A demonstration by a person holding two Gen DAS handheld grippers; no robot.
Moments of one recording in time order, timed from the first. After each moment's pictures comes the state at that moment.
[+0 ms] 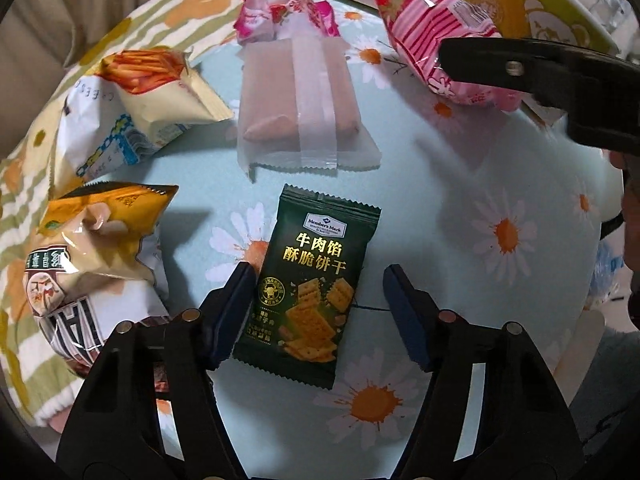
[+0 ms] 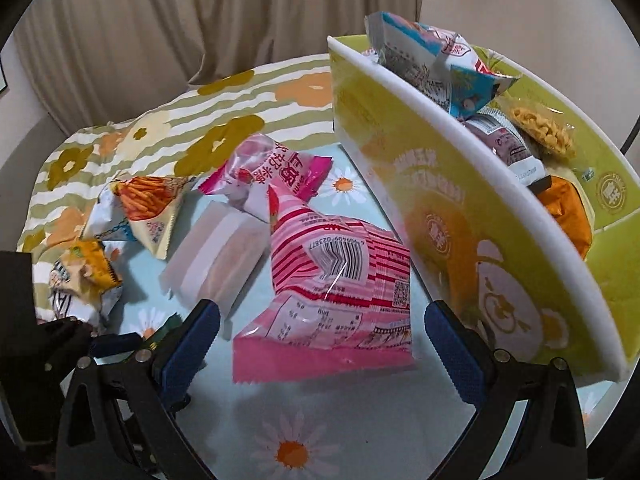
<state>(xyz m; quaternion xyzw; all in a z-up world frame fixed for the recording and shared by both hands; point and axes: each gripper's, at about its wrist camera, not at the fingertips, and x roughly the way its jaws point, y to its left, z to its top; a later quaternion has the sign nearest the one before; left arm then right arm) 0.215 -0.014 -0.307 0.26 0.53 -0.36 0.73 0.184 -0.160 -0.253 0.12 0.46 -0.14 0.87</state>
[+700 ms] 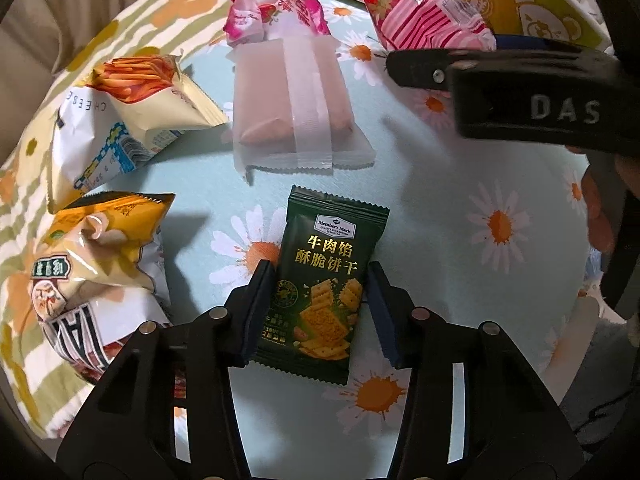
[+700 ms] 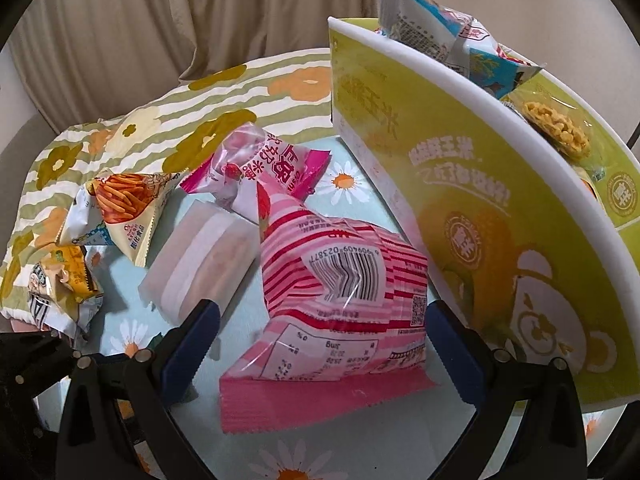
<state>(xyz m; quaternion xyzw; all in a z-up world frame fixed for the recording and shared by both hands) 0.226 -0.017 -0.301 0.27 0.54 -0.37 0.71 0.205 -0.157 -0.266 0.11 0.47 -0.15 0.86</state>
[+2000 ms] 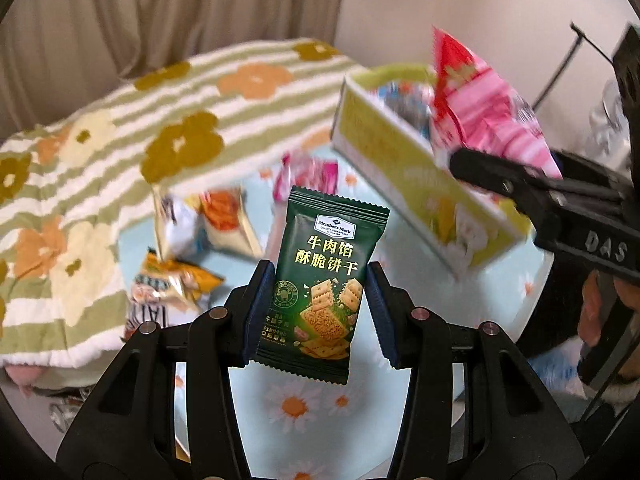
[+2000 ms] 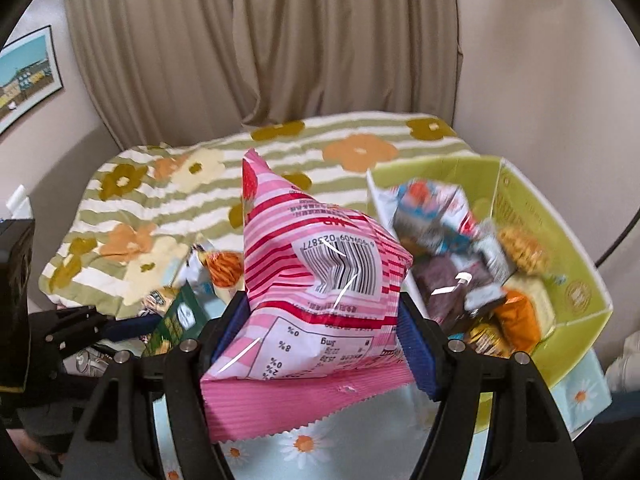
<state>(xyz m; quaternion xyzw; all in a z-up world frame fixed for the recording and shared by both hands) 0.207 -0.011 -0.137 0.10 0.45 -0.32 0.83 0.150 -0.181 -0.111 0.08 0.39 -0.04 0.92</state>
